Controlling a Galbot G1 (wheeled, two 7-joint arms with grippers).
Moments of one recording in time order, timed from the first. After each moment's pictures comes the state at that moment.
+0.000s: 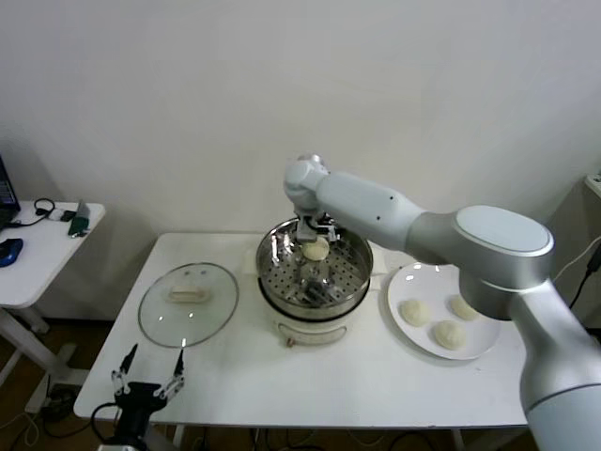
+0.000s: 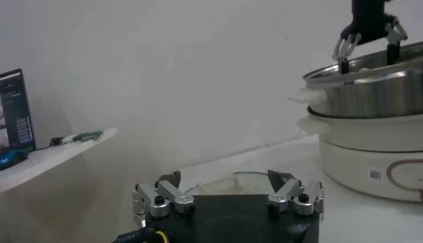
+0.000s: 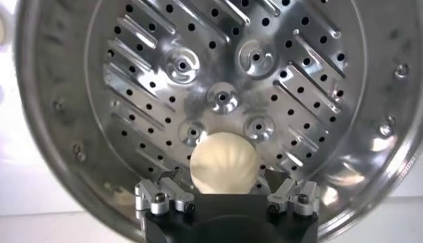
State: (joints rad) left arm 1.77 -1.43 -0.72 -2.00 0.04 -0.13 0.03; right arm 0.45 1.44 -1.17 0.88 -0.51 0.57 -1.15
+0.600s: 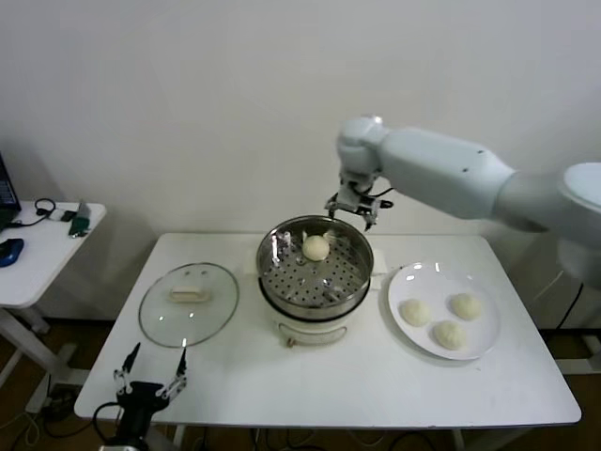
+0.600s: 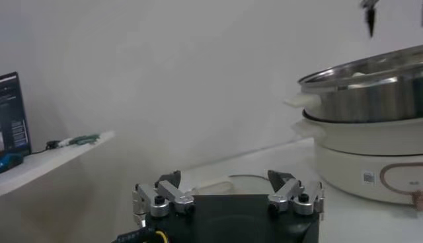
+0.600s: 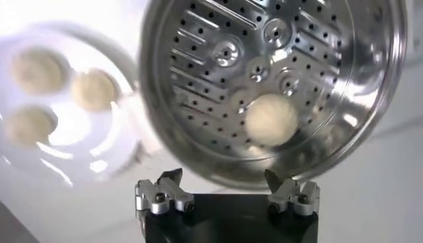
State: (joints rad) left arm 1.77 -1.43 -0.71 -2.02 0.04 -0.13 0.03; right arm 0.70 1.09 -1.42 1.08 0.05 0.28 -1.18
